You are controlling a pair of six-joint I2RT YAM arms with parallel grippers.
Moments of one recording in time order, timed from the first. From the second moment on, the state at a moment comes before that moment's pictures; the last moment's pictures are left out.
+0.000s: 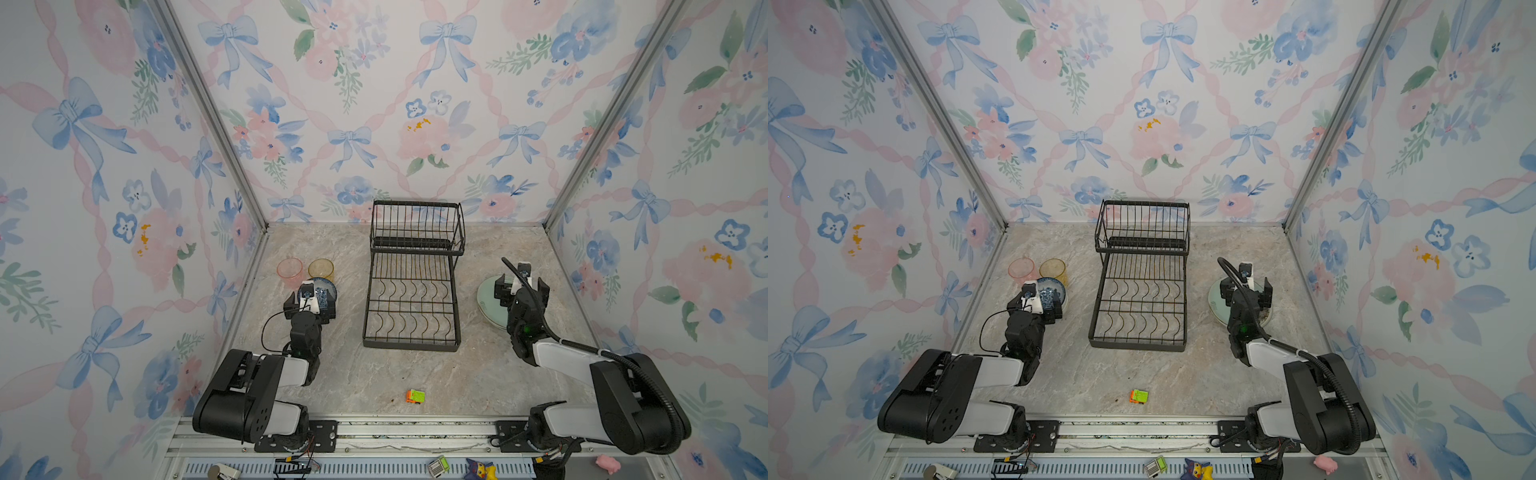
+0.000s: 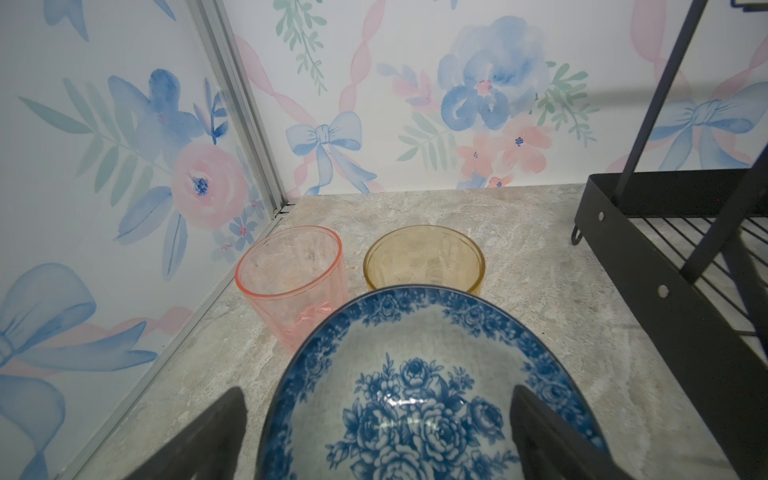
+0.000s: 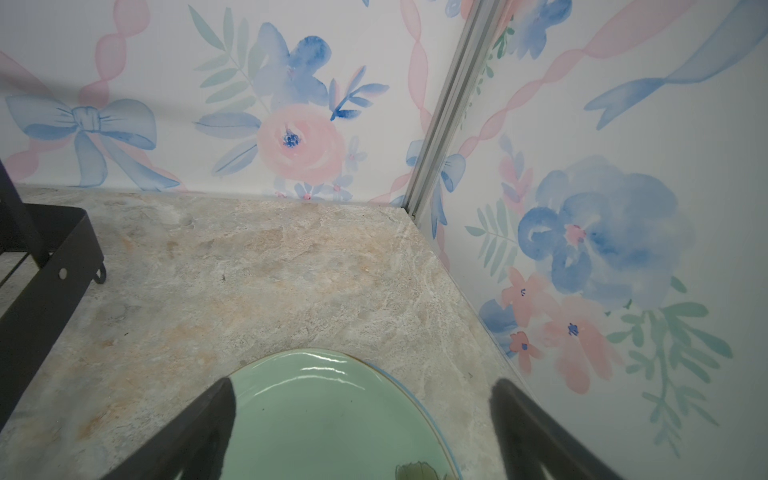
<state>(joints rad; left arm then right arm) -0.17 1.40 0.17 1.08 -0.36 0.08 0.23 1.34 0.40 0.74 0.57 -0.12</state>
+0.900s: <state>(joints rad) -0.15 1.48 0.14 1.26 -0.29 0.09 0.14 1.49 0.39 0.77 0.45 -0.02</state>
